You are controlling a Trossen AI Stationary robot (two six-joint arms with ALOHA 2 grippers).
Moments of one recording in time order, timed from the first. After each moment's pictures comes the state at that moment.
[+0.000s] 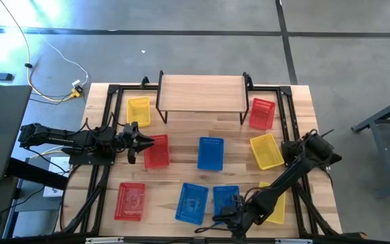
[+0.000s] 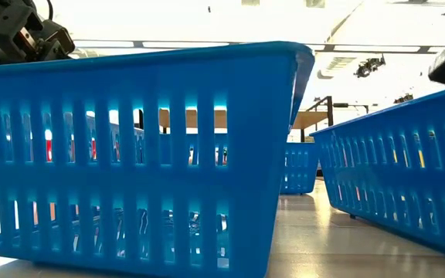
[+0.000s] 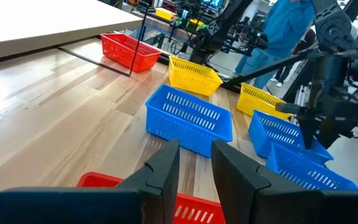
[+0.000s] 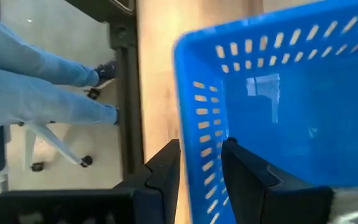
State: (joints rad) left arm 0.06 0.29 0.01 0.12 -0.12 -0.36; right arm 0.77 1.93 1.28 -0.42 0.05 0.85
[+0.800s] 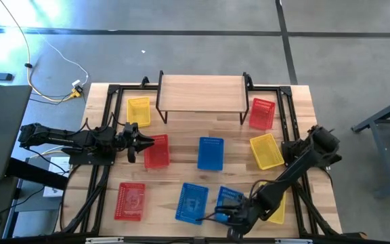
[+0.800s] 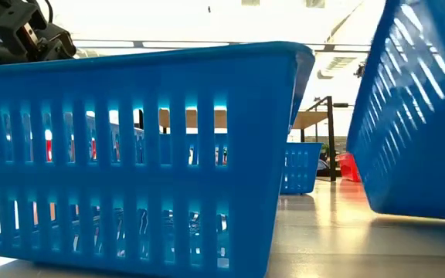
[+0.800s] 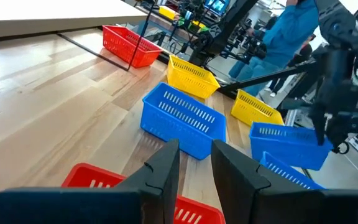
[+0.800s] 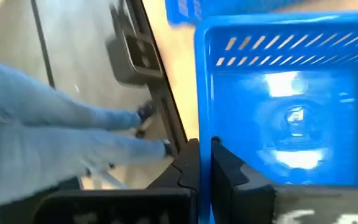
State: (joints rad) left arm 0.06 0.29 0.01 0.12 -0.12 -0.47; right arm 0.76 1.81 1.28 -0.40 0.10 1.16
